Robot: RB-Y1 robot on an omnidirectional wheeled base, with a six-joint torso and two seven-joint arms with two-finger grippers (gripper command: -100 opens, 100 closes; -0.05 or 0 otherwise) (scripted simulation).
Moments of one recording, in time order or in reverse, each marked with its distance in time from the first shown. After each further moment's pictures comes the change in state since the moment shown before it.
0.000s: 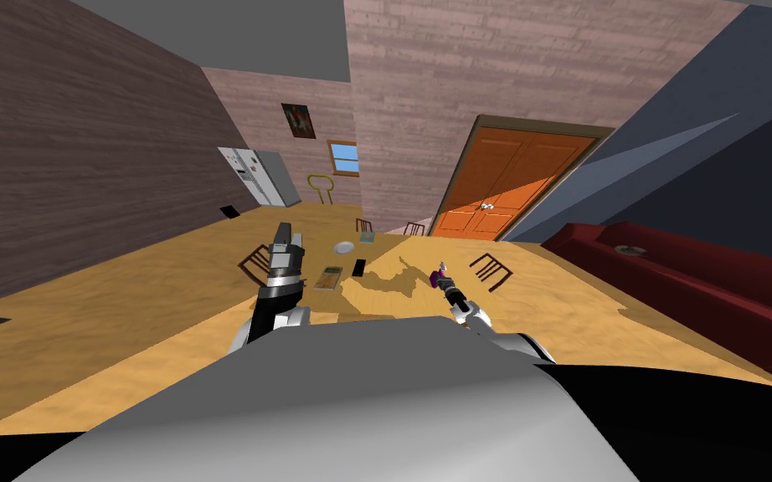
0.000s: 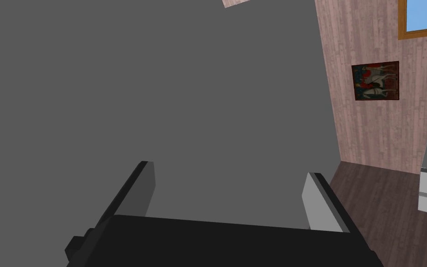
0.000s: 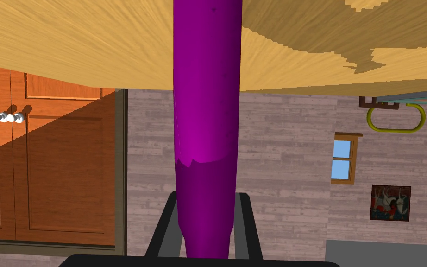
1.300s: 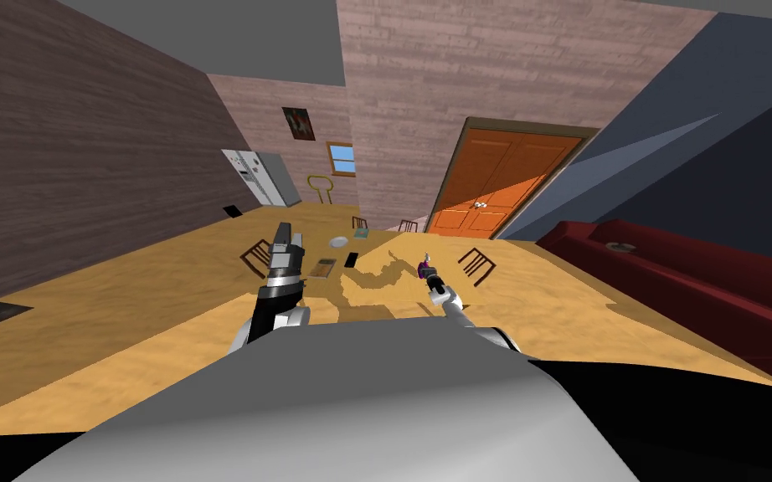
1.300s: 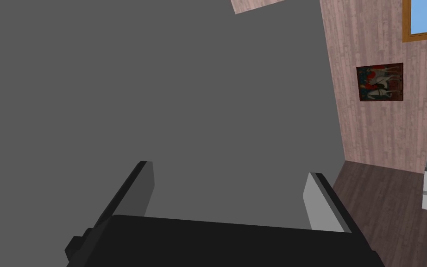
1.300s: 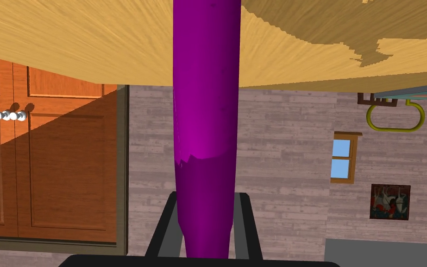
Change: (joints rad) left arm 0.000 0.000 0.000 0.000 0.000 0.000 0.000; right arm -0.067 0.180 -0.036 -0.216 0.041 0.300 0.112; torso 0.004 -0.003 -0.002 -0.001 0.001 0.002
